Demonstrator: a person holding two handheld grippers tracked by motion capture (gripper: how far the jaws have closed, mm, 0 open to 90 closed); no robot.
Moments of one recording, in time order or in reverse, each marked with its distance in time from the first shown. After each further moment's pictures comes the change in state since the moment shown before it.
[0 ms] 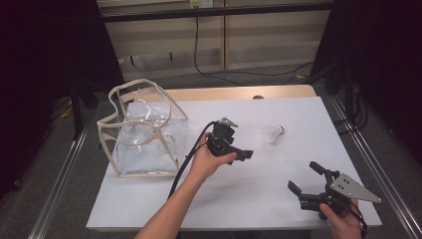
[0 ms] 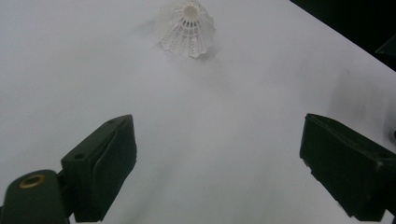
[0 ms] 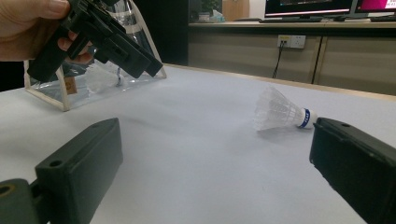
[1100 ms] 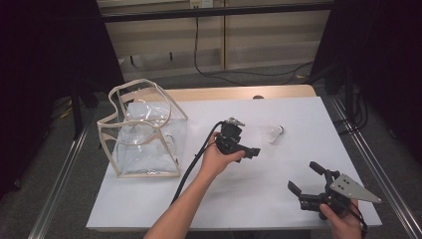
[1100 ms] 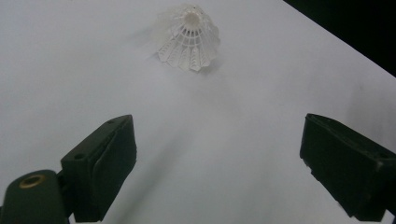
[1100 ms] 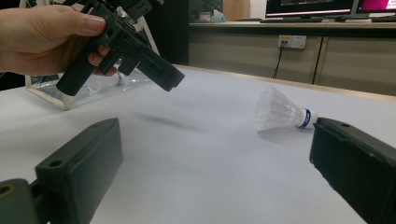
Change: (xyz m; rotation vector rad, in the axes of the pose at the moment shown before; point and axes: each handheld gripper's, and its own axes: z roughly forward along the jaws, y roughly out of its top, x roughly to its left) left arm 0.003 0.005 0.032 -0.028 -0.006 -0.018; right arm 0.001 0.000 0.000 -0.001 0.002 0.000
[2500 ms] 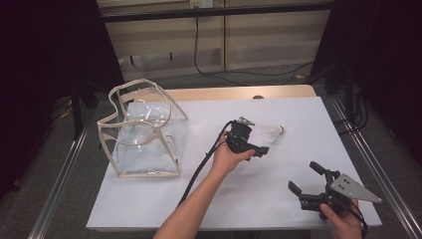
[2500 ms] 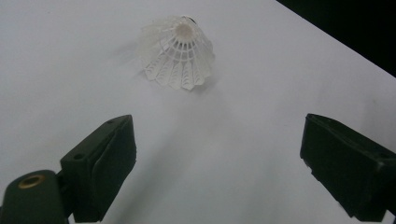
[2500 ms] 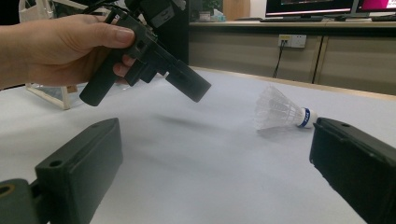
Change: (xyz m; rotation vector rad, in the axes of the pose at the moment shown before) left arm -0.007 0.009 0.030 -0.018 0.004 0.016; right arm -0.001 0.000 0.000 0.002 0.001 -0.002
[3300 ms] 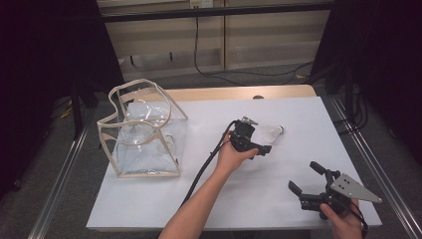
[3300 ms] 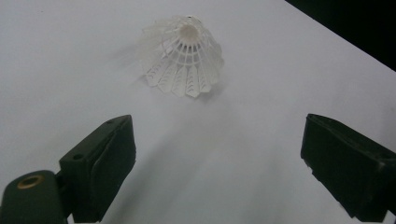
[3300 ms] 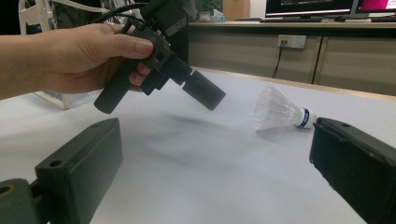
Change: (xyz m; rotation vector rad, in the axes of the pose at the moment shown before) left arm 0.003 0.001 0.018 0.005 0.012 -0.001; right arm 0.000 0.000 0.000 -0.001 -0.002 -0.002
